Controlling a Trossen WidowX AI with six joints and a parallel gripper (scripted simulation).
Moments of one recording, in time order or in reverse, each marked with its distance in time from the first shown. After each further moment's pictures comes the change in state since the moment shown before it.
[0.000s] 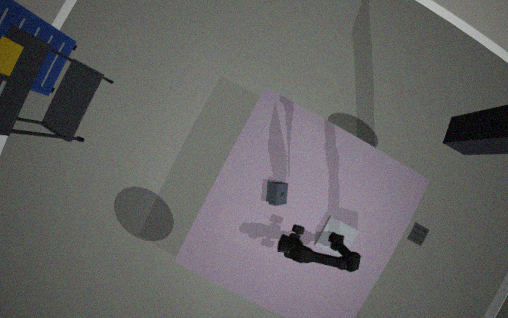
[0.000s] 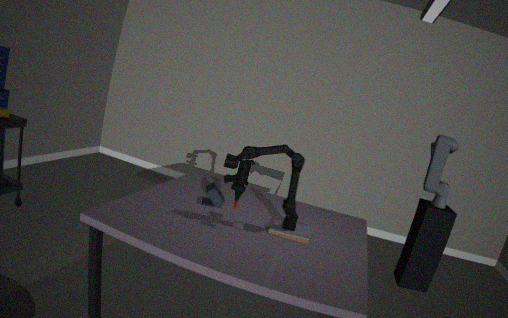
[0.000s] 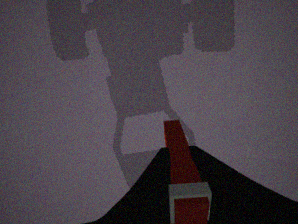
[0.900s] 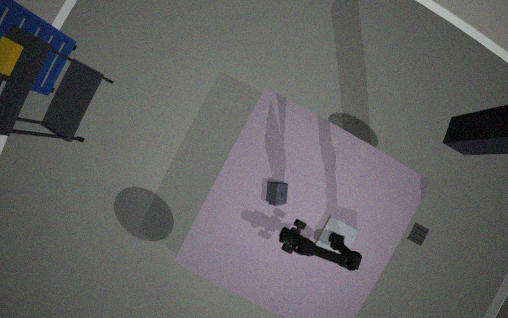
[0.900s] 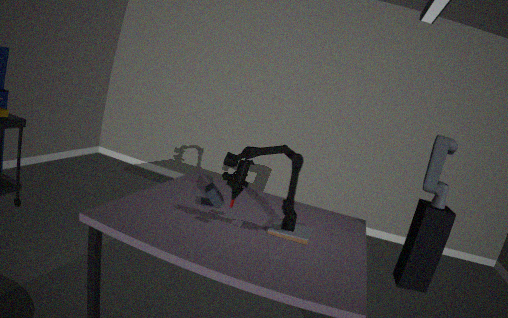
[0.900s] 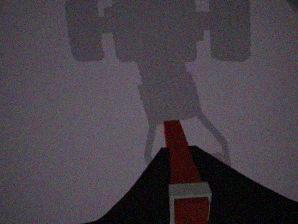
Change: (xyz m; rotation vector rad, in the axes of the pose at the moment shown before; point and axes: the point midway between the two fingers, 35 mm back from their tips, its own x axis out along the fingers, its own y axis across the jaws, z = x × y) arm 0.000 -0.026 0.013 0.196 -0.053 0.086
